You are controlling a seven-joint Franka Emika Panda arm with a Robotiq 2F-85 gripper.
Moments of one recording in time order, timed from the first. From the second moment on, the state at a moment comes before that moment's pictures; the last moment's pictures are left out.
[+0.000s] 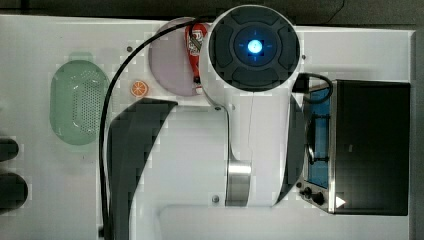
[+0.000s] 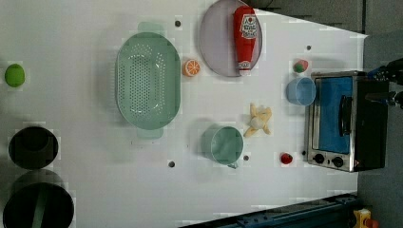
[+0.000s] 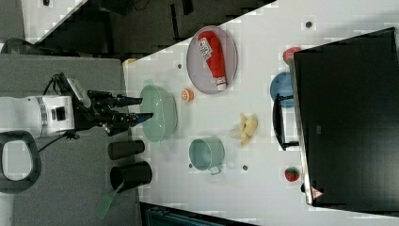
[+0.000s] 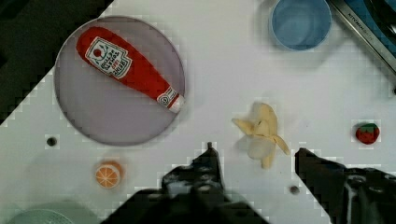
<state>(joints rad) -0.01 -0.03 -0.01 -1.80 0.00 0.18 0.01</state>
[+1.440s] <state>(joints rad) -0.03 -0.07 -0.03 -2.38 -0.03 0.58 0.03</state>
